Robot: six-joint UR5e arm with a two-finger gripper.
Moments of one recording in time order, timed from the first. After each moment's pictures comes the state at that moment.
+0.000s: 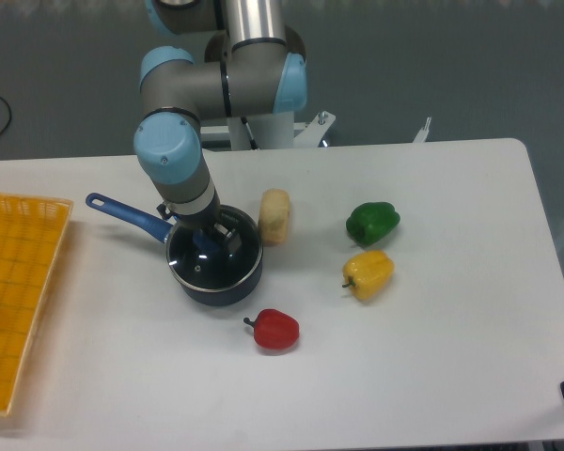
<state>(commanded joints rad) 2.18 -1.81 -1.80 -1.18 1.62 0.80</state>
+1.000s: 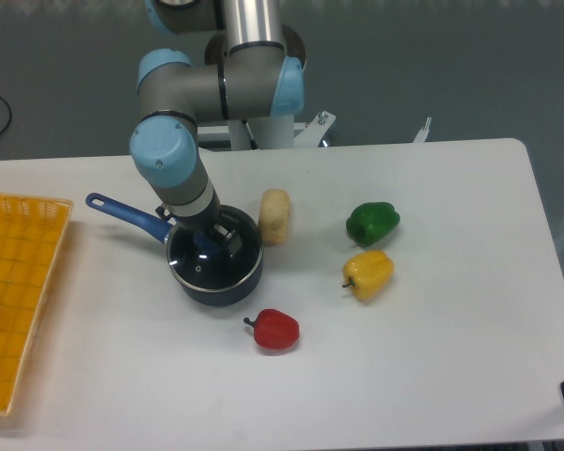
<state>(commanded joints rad) 2.15 -1.83 -1.81 -1.17 1.67 0.79</state>
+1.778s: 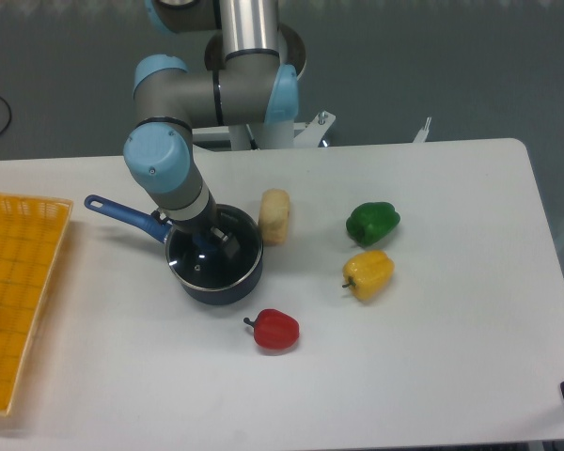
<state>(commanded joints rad) 2.15 -1.83 -1.81 -1.17 1.67 0.80</state>
